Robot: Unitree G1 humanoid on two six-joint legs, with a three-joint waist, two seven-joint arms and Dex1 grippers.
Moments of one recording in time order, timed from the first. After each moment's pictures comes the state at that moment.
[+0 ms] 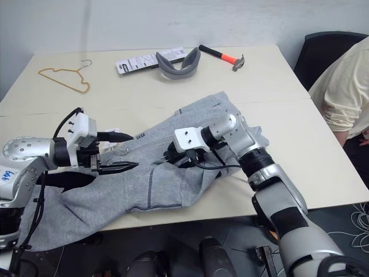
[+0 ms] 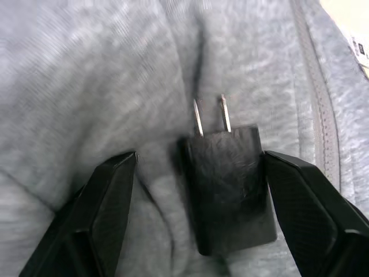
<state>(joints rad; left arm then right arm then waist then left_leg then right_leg) -0.41 0.88 0.10 -0.18 -0.50 0.53 -1.06 -1.07 -0.35 0.41 0.63 -0.04 -0.19 1.45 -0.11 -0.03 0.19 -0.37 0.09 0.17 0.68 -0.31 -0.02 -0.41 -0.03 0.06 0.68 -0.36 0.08</state>
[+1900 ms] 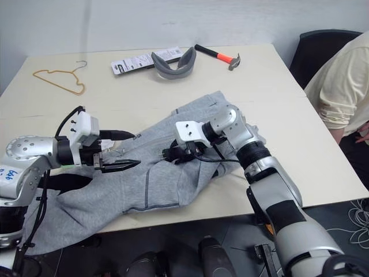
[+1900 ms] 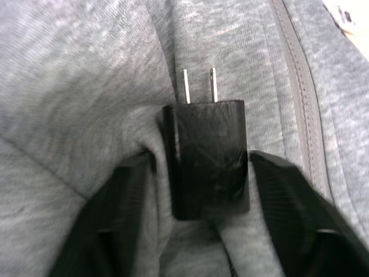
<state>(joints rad) -0.44 0.85 0.09 -0.18 -0.48 0.52 -1.05 -1.16 -0.30 0.37 0.86 -0.09 -0.24 1.46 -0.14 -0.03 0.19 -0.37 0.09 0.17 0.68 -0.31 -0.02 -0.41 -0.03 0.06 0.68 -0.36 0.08</state>
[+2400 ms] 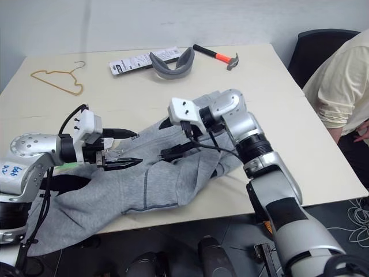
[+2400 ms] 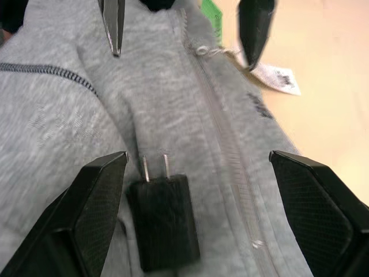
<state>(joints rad) -0.47 0.84 0.07 -0.14 -0.46 0.51 -1.06 -1.15 -0.27 0.31 0.70 0.00 -0.05 1.45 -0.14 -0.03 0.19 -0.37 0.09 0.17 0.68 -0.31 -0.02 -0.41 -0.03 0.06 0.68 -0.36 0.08</state>
